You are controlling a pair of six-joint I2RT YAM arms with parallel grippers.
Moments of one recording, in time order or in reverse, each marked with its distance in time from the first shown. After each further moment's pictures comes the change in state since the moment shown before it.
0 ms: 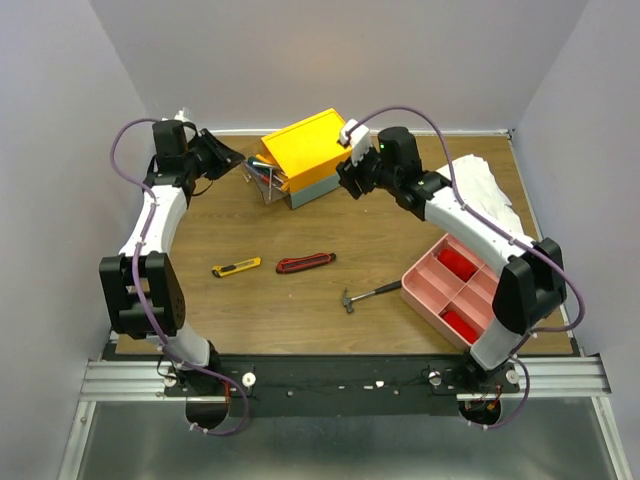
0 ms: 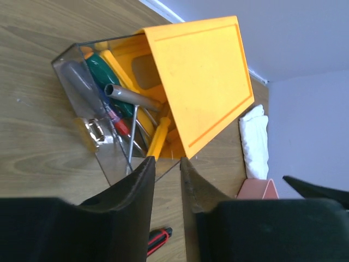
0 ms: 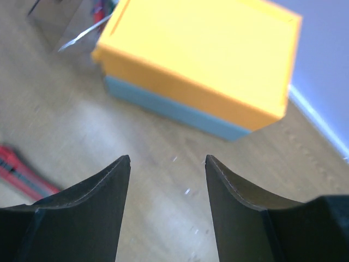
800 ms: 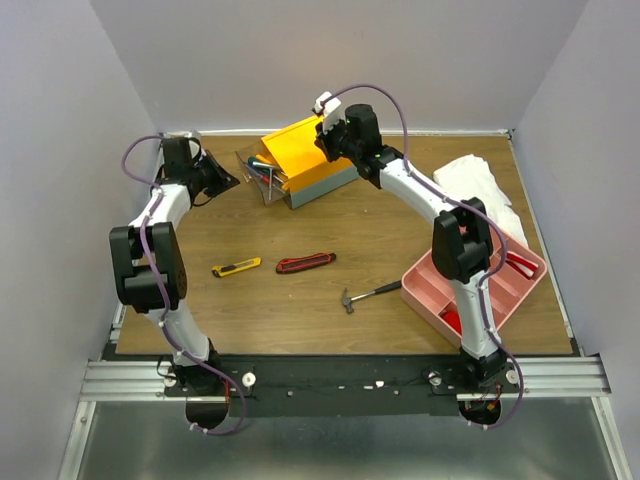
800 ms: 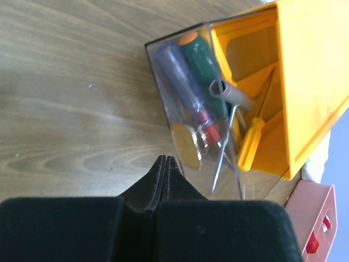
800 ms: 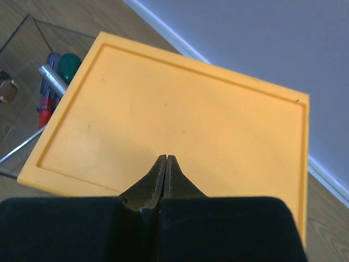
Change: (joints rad) left arm 0.056 0.173 -0.044 0.009 -0.018 0.153; right arm -0.032 0.560 0.556 0.182 -0.032 0.113
